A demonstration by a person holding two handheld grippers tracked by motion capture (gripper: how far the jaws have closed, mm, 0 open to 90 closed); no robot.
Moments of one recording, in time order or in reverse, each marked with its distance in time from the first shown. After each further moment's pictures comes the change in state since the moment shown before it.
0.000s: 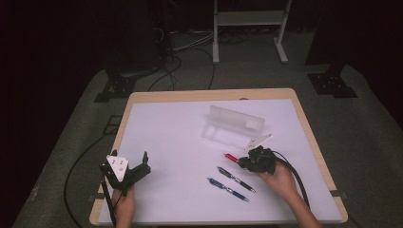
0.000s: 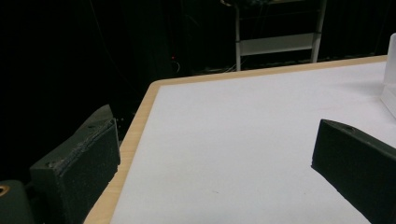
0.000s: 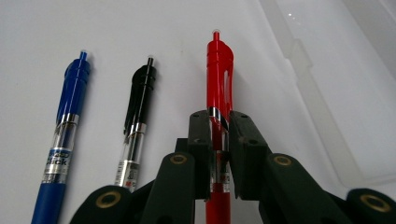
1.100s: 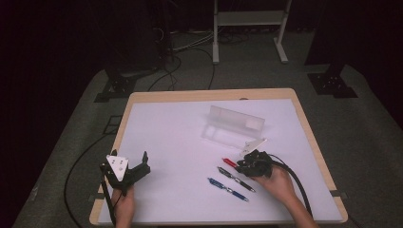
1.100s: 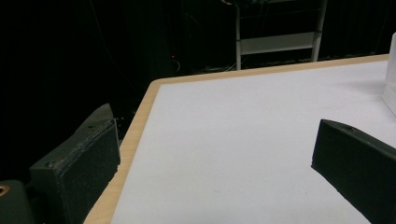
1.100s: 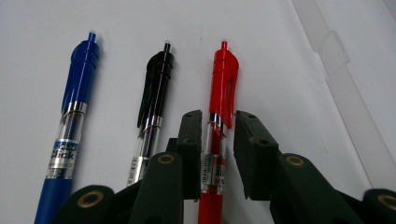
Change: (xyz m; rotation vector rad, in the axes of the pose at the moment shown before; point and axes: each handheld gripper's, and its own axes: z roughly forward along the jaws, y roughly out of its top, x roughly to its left) left arm 0.000 0.000 0.001 0.006 0.000 0.001; right arm 0.014 -0.001 0.011 0.043 -0.003 -0.043
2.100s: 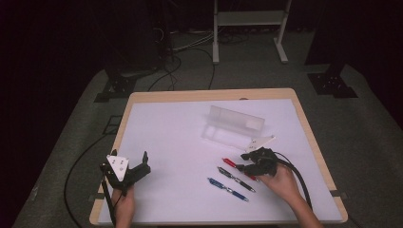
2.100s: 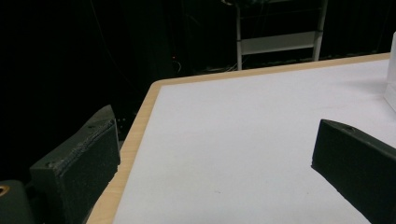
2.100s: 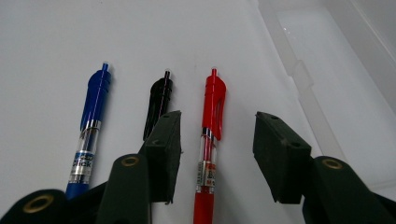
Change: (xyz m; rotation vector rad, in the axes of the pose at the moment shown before) left arm 0.000 0.000 0.000 -0.003 0.003 0.010; right arm -0.002 0.003 -0.022 -0.085 -0.012 0.008
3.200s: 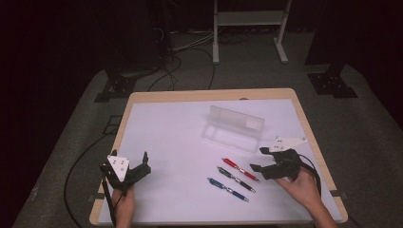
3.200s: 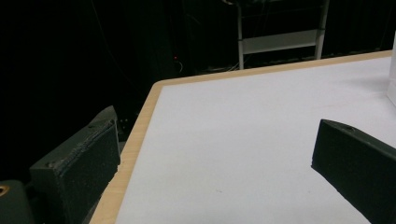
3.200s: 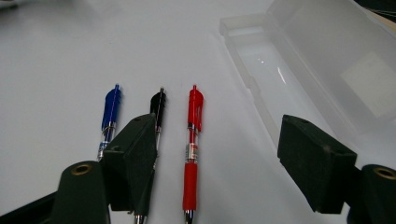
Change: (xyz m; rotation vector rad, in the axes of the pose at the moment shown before) left arm -0.001 0.000 -0.001 -0.002 0.009 0.012; right arm 0.000 -0.015 -0.065 -0.144 -0.059 0.039
